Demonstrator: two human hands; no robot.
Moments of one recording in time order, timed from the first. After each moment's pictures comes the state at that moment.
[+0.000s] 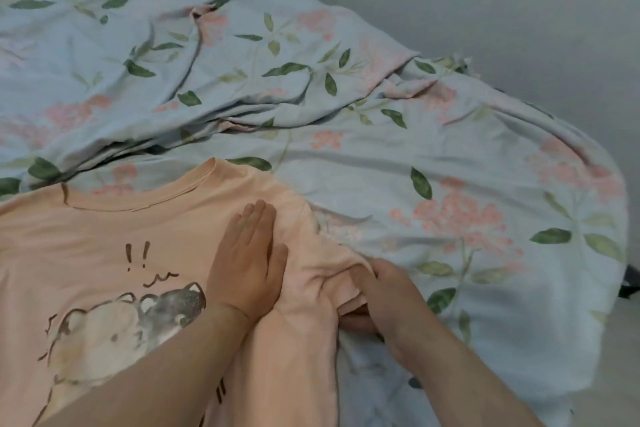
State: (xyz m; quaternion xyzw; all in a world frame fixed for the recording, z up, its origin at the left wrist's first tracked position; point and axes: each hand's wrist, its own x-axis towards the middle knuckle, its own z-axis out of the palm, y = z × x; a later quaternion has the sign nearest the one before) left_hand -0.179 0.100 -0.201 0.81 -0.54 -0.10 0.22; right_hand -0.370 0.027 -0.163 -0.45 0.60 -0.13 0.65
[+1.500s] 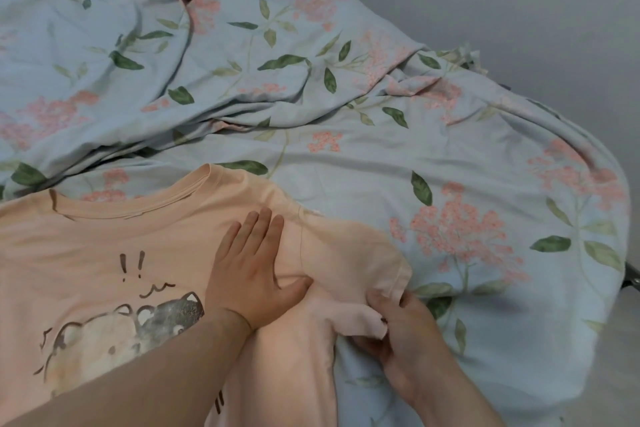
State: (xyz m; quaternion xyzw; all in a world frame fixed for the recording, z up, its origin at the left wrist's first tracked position) left_hand -0.181 0.091 -0.207 0.82 -0.56 -0.10 0.07; right_hand -0.385 0.034 -0.161 -0.22 0.60 -0.23 0.73
